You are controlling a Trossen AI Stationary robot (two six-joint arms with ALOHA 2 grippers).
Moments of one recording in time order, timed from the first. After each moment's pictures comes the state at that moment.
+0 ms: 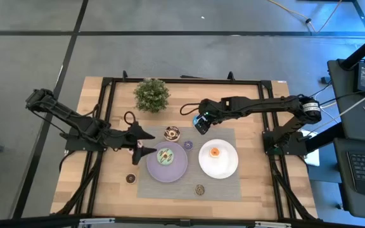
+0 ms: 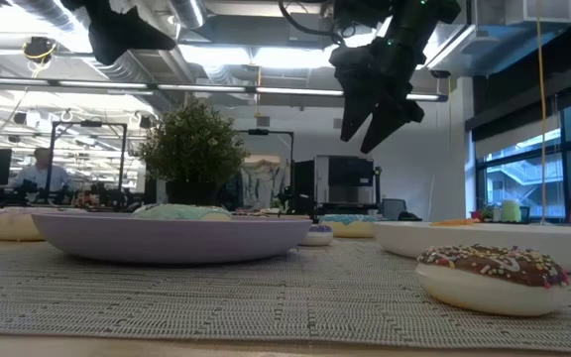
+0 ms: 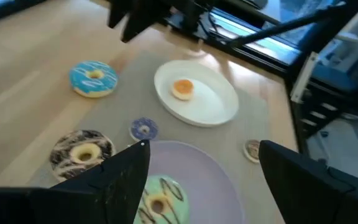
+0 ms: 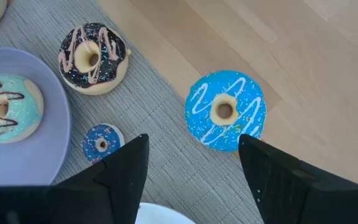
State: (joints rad) left arm -0.42 0.95 0.67 -0.19 -0.45 -0.62; right arm -0.12 1.60 1.22 -0.71 0.13 0.62
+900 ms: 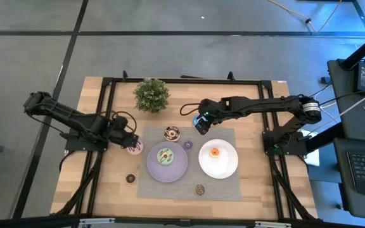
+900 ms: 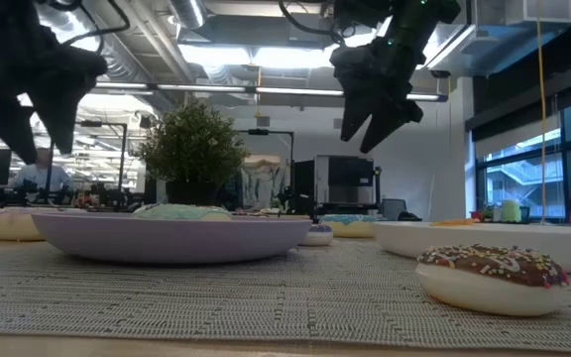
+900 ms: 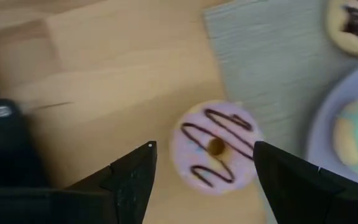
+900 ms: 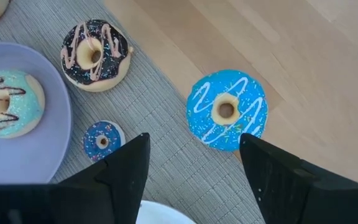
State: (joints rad) left arm -0.29 0.97 0.67 -1.06 -0.29 -1.58; right arm -0.12 1.60 1.22 -0.71 0.13 0.60
